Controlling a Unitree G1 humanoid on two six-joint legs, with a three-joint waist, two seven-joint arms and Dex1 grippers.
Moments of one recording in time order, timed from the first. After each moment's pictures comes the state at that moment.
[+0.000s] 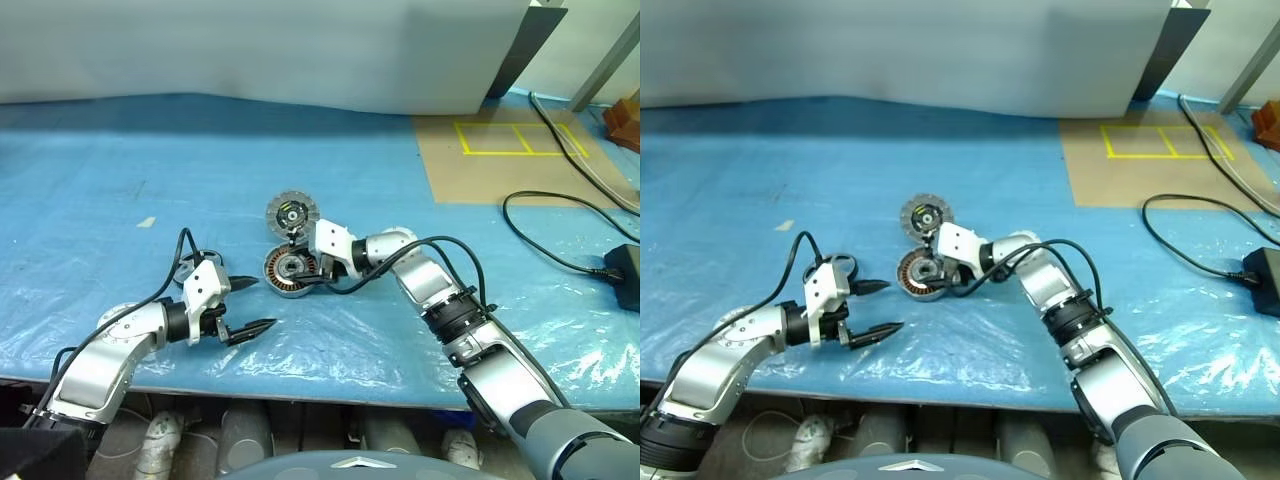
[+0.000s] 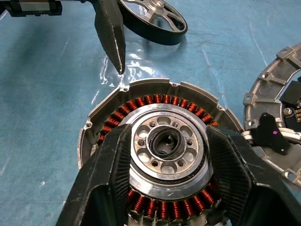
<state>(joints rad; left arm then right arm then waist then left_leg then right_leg) 0.01 0.65 -0.04 -0.24 -0.37 0.29 -0.97 -0.67 -0.27 0.42 0.36 -0.04 0.10 1.07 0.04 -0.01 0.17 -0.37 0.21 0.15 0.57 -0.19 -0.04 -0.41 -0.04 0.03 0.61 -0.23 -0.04</state>
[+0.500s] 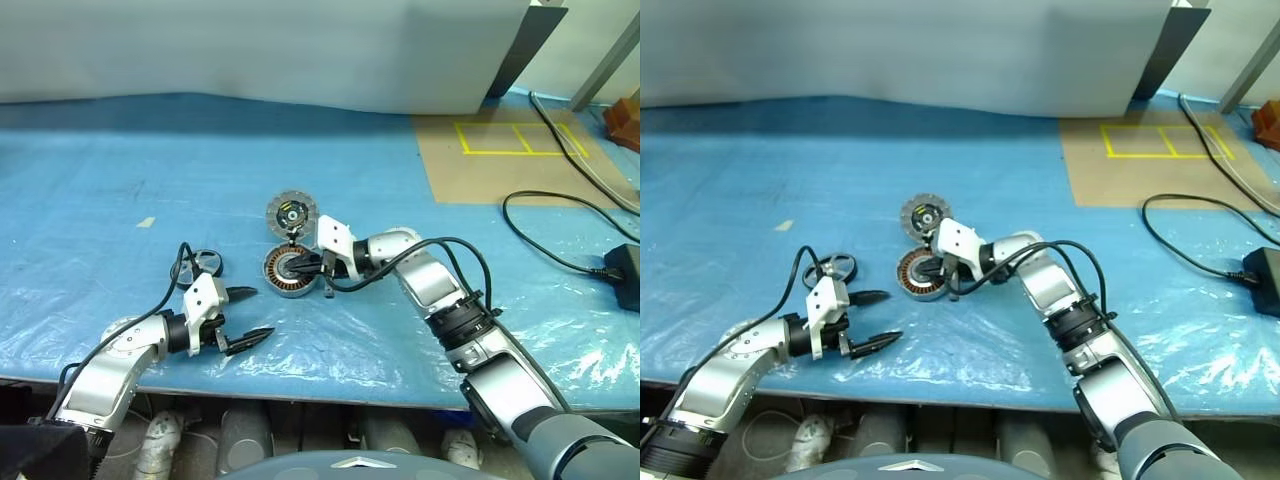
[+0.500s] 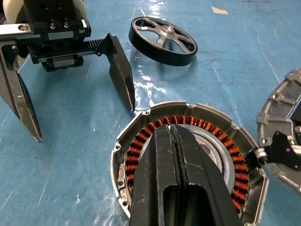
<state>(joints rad) 0.05 0.61 -0.05 -0.13 -0.34 0.17 -1.00 -0.64 -0.27 0.40 0.23 0.04 0.23 1.09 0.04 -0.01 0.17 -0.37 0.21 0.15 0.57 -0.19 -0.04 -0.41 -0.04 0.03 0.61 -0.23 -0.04</state>
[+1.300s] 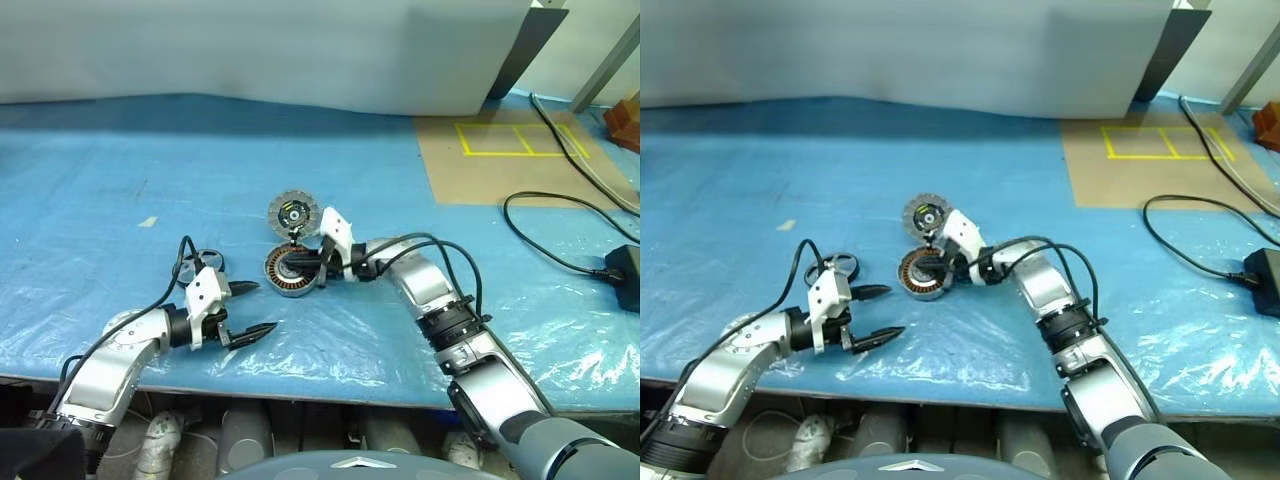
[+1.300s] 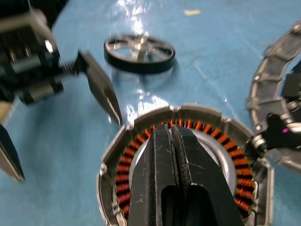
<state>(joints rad) 0.02 0.61 -0.05 -0.16 -0.35 0.20 -0.99 -0.64 -0.19 0.28 0.28 0.18 0.41 1.03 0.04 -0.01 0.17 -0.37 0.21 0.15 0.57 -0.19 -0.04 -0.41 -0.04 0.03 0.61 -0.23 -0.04</state>
